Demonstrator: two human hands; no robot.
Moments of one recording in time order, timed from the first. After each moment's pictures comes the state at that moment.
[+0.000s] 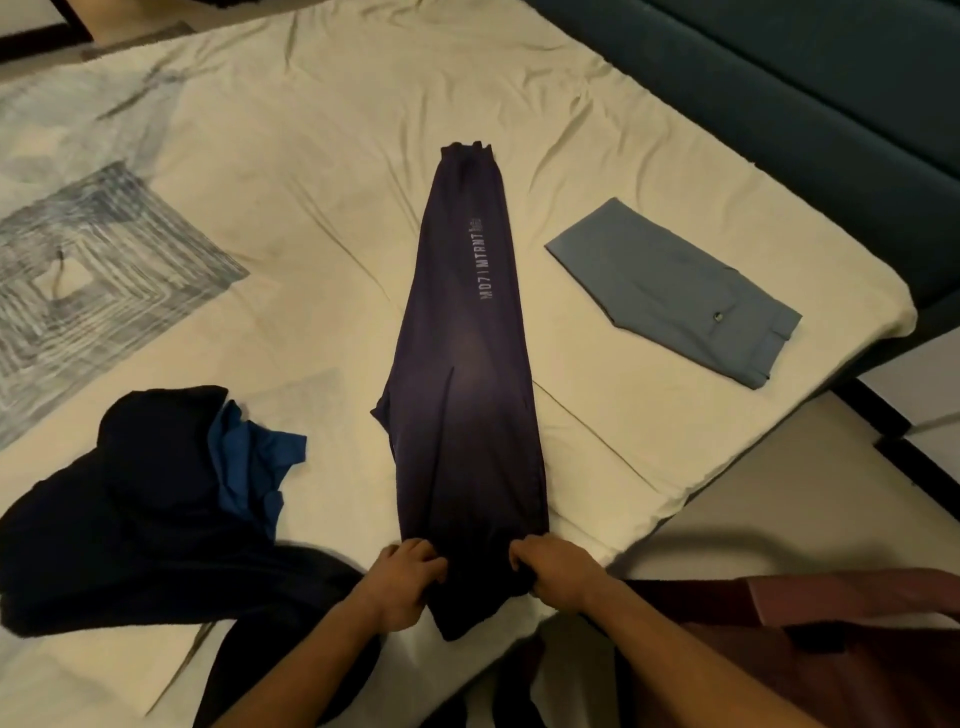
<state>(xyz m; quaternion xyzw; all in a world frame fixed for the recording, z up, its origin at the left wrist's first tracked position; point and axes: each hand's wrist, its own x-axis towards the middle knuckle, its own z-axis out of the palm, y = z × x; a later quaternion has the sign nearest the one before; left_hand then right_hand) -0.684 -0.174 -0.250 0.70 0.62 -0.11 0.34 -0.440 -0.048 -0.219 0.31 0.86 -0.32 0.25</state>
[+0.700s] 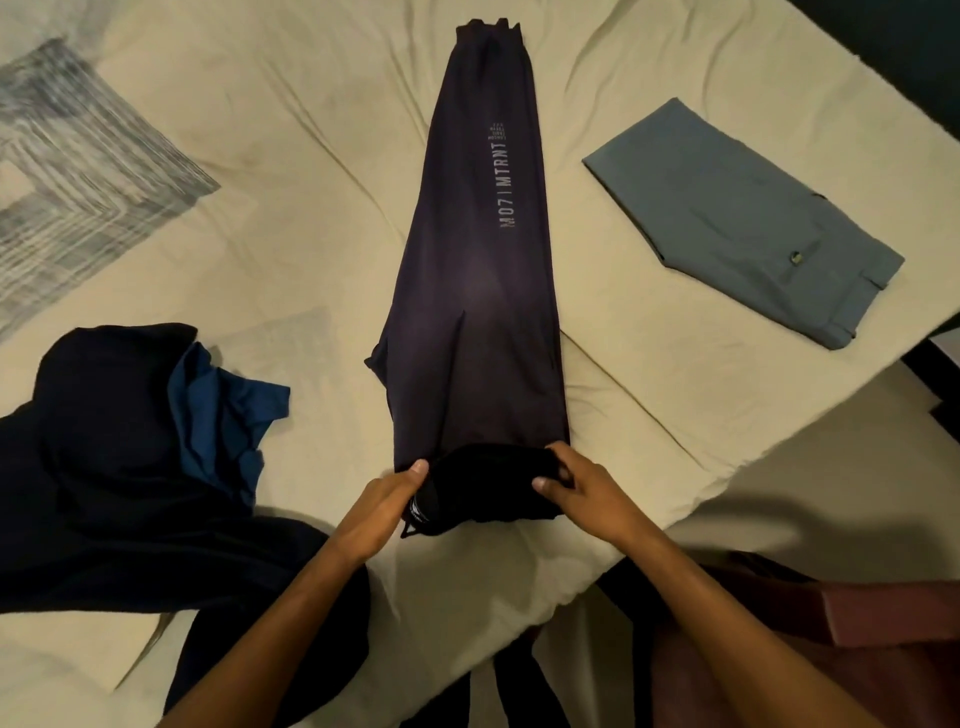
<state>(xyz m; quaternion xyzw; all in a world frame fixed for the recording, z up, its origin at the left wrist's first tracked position) -0.703 -0.133 -0.256 0.28 0.73 0.30 0.54 -0.450 0.007 -0.244 0.45 0.69 -0.56 0.01</state>
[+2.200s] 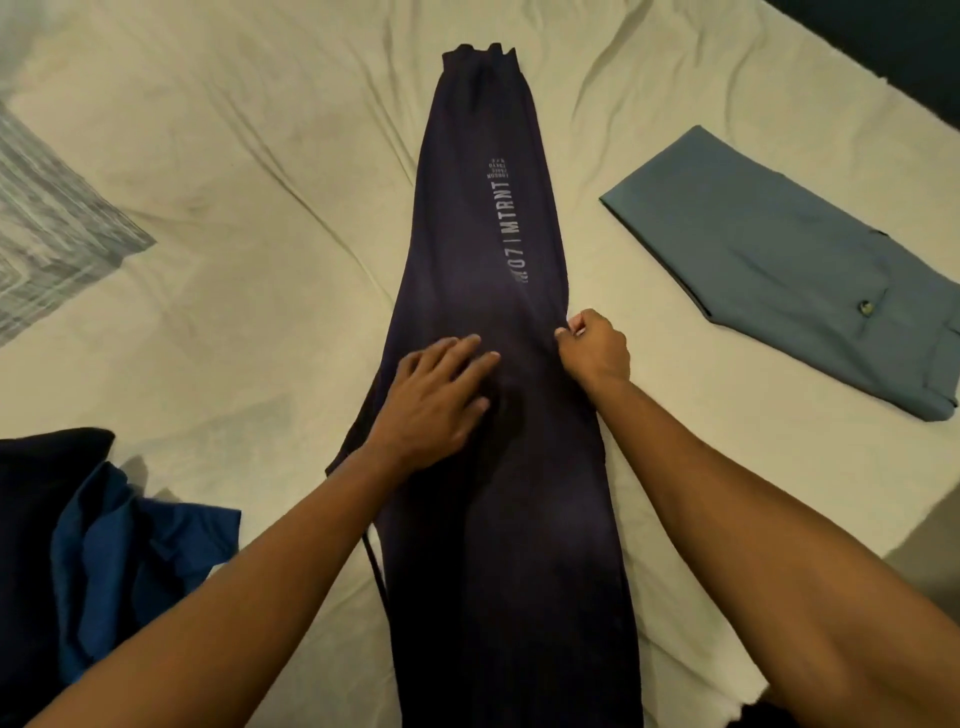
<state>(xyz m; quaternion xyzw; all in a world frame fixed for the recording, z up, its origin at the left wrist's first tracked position) -0.790 0.103 -0.324 0.72 0.68 0.11 0.08 -0.606 0.247 -0.302 0.71 0.61 -0.33 -0.13</state>
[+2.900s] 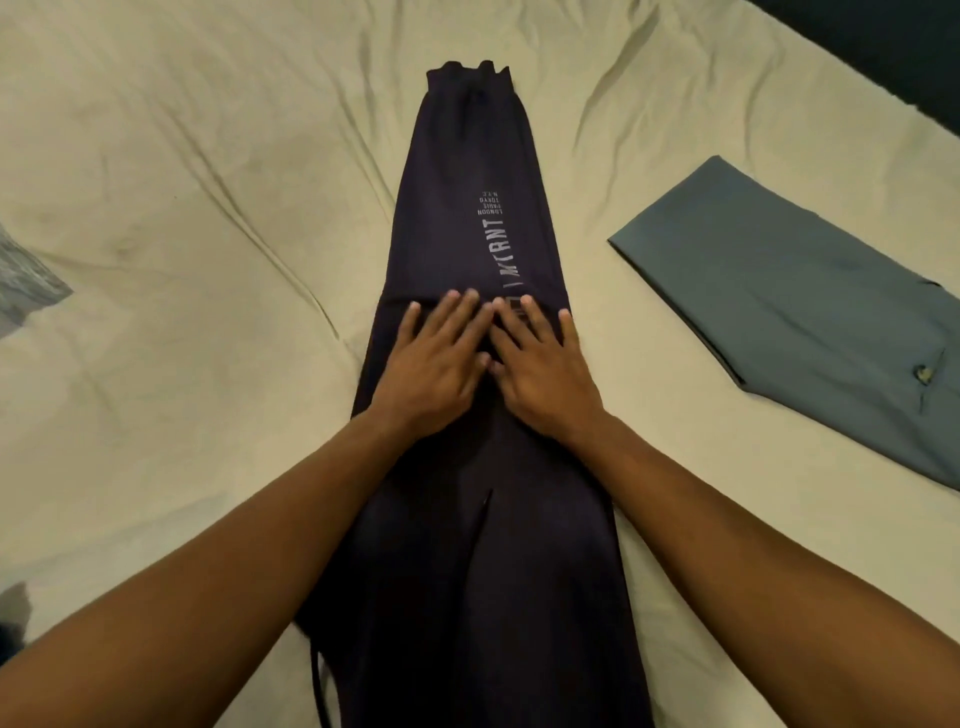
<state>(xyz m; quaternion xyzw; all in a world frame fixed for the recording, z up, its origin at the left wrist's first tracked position) -0.821 0.242 -0.354 0.69 0.71 0.11 0.06 -0.656 0.308 -0.346 0.41 0.91 -0.08 -0.01</state>
